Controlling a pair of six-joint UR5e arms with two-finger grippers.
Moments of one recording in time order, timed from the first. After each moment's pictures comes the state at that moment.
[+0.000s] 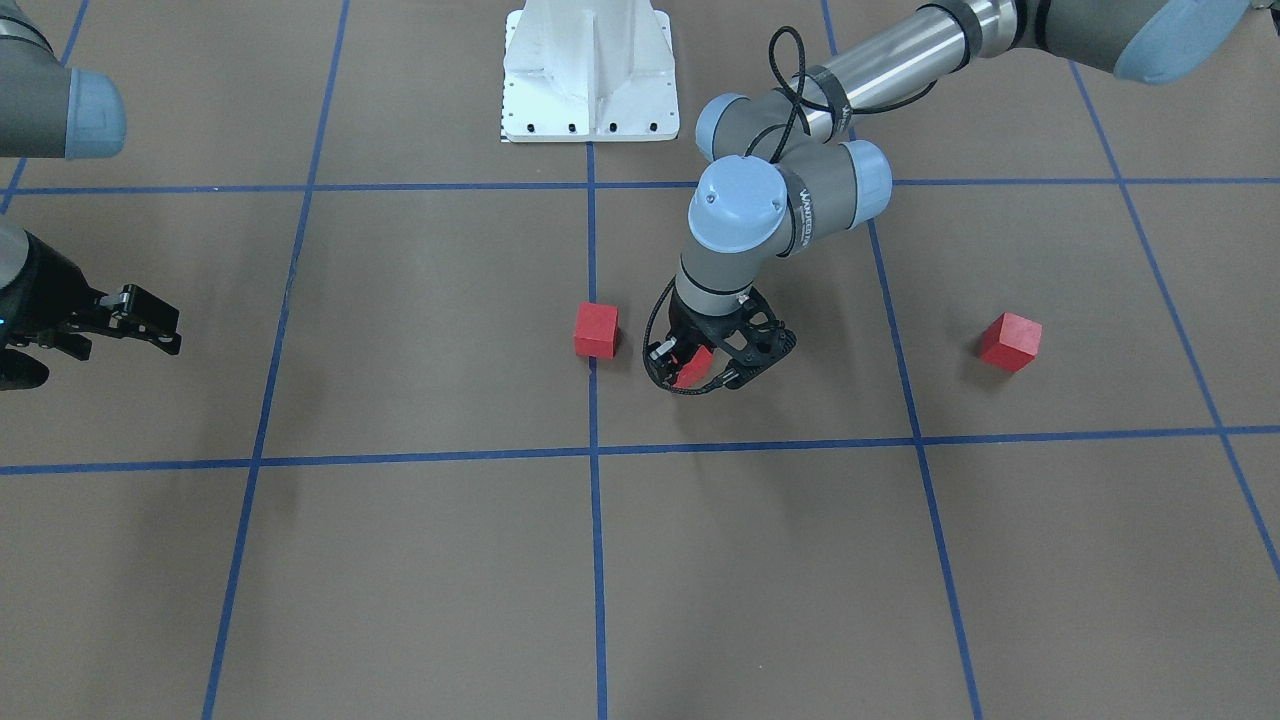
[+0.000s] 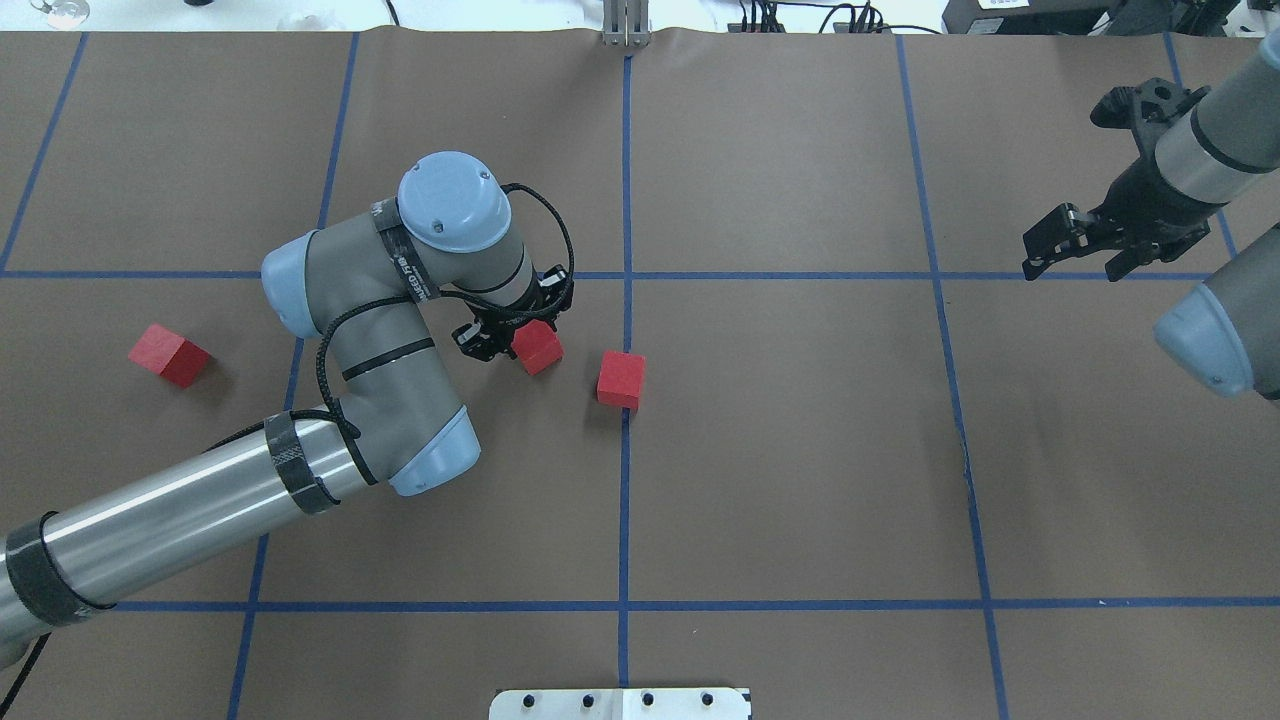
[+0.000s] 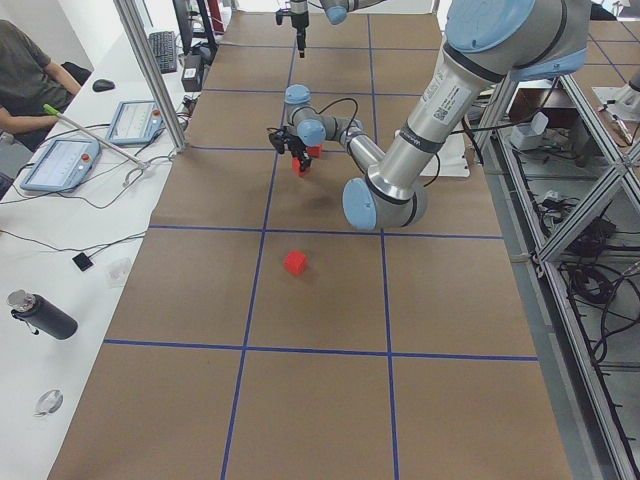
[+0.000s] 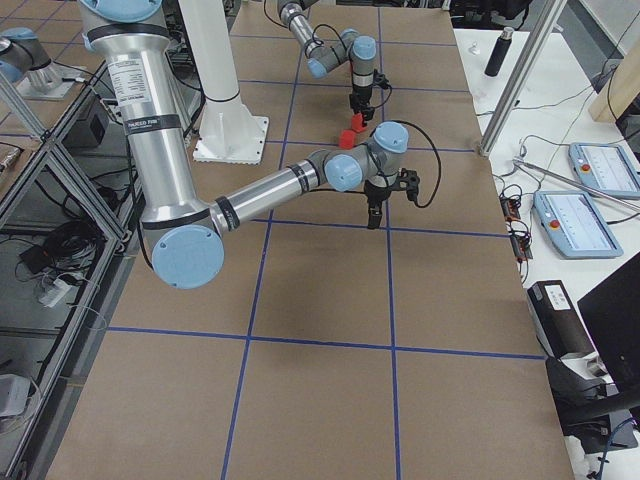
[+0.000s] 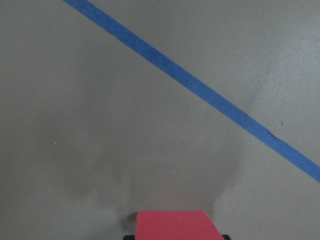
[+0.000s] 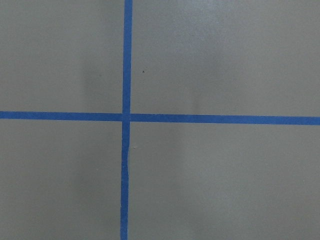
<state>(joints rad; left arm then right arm) -0.61 -2.33 -1.40 -1.78 -1.96 -1.75 1.07 -1.36 1.79 -1.55 2.29 0.66</state>
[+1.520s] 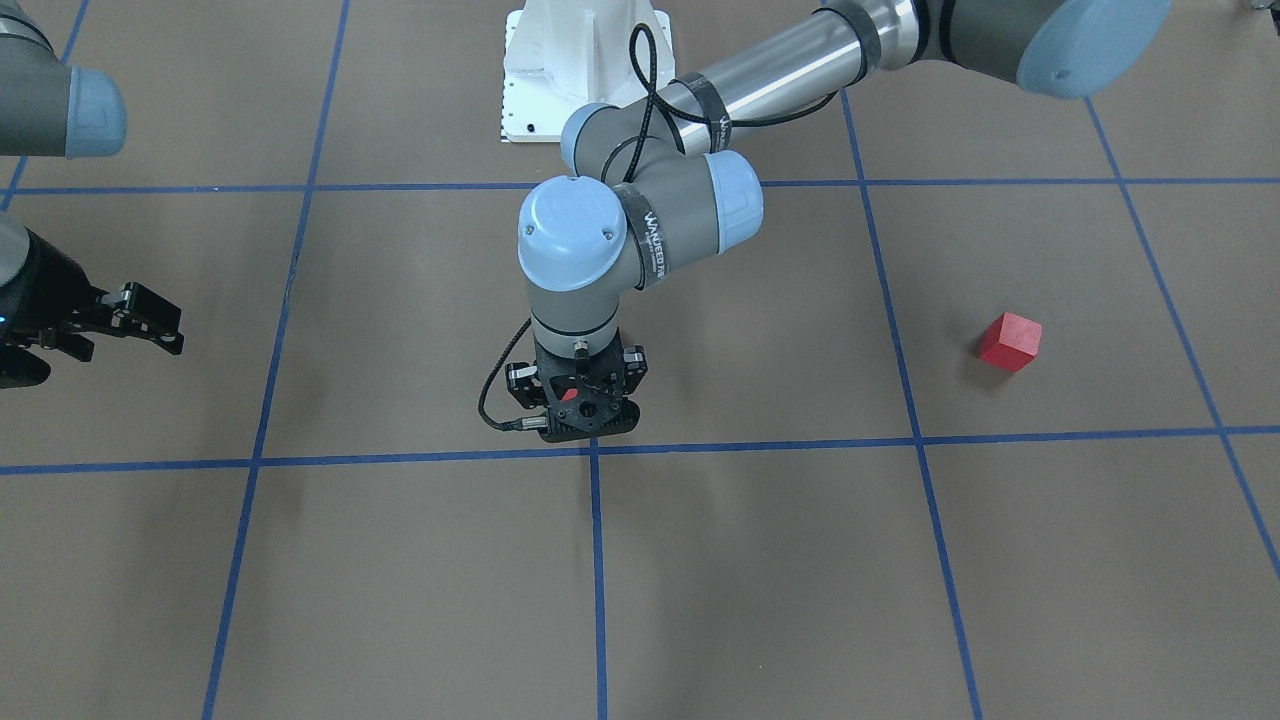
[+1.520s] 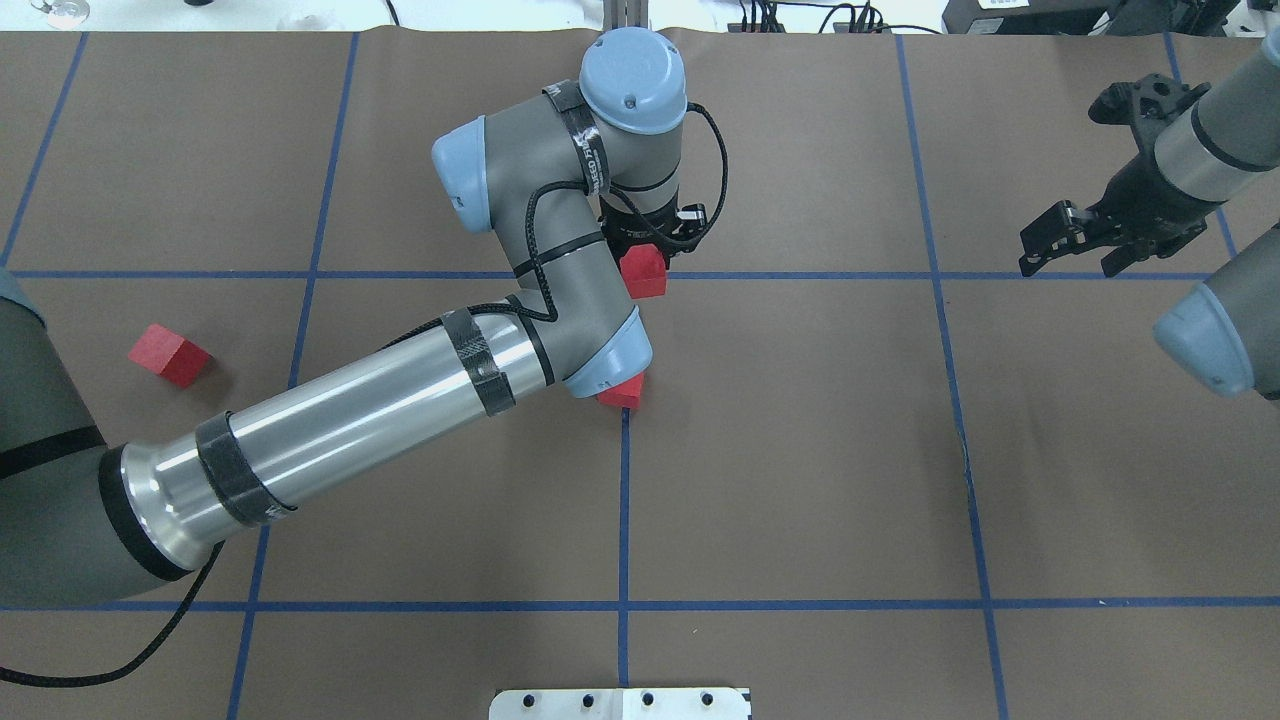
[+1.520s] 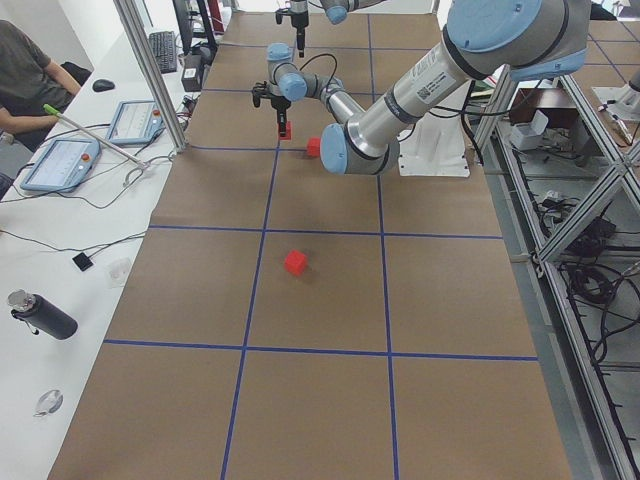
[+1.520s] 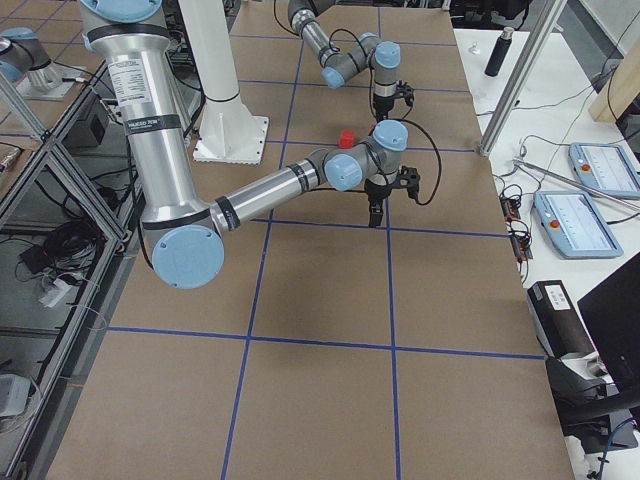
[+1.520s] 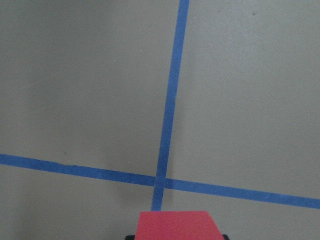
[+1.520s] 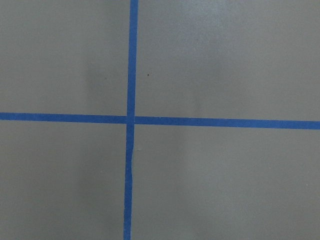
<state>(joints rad) -0.63 -2.70 -1.06 -1.71 -1.96 -1.22 1.07 -1.36 1.79 -1.53 2.29 0.66</state>
